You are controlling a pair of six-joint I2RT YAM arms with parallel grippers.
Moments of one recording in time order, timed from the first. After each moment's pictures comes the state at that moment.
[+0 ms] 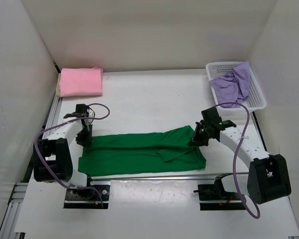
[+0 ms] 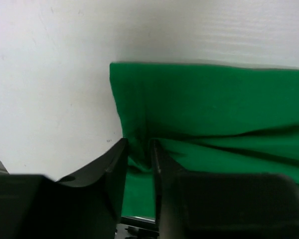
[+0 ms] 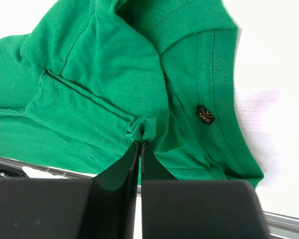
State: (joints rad) left arm 0.03 1.46 0.84 -0.74 -0.18 0.00; right arm 0.31 1.24 0.73 -0.64 -0.24 0.60
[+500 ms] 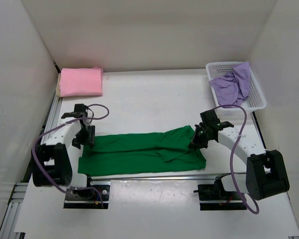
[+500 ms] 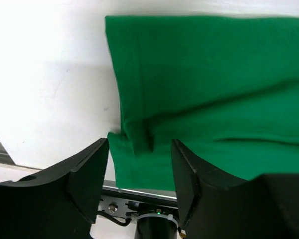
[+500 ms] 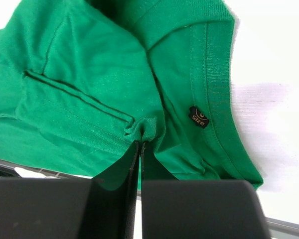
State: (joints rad) left arm 0.03 1.36 0.86 -0.89 -0.15 0.00; right arm 0.31 1.27 0.70 -0.61 -0.24 0.60
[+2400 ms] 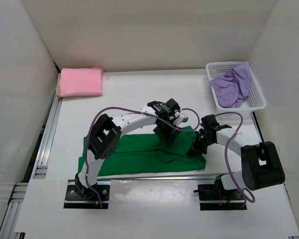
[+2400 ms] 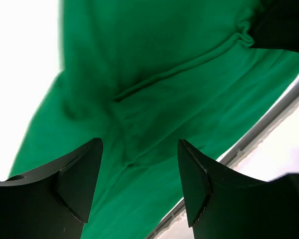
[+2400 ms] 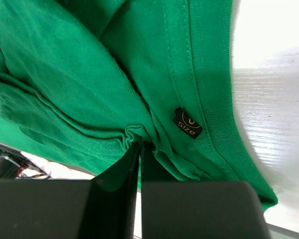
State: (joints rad) left arm -0.89 2.08 1.70 -0.88 0.25 0.00; right arm 0.27 1.38 0.61 -0.55 -0.38 0.61
